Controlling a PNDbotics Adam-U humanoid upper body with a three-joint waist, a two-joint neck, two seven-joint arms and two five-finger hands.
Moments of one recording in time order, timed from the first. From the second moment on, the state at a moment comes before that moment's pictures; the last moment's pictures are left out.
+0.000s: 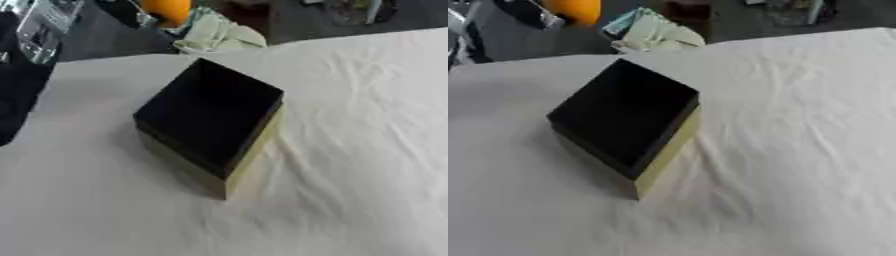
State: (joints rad) left arm -1.09 0.63 -0.28 -1.41 -0.85 -0.24 -0.41; right arm -0.34 -0.53 -0.09 -1.98 0.04 -0.07 -0.66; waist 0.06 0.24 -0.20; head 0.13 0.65
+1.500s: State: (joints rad) left arm -0.91 0.46 -0.38 -1.43 -1.04 -0.28 -0.40; right arm -0.34 -0.50 -0.09 -1.98 0.04 -0.07 -0.66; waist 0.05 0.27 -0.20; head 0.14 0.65
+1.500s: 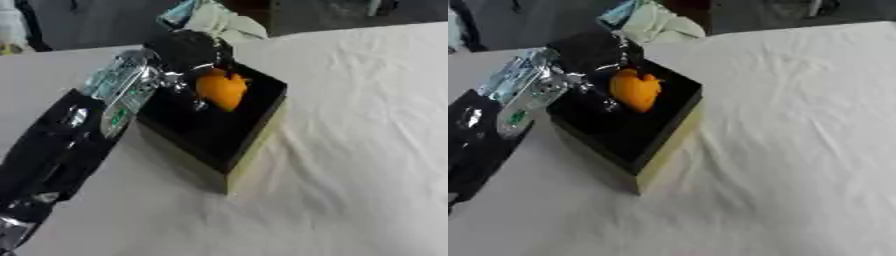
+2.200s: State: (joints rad) left arm -0.90 0.47 -0.35 -1.49 -1.11 -0.27 -0.34; right arm -0.33 -0.50 -0.09 -1.98 0.04 -0.07 -0.66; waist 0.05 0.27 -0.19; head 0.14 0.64
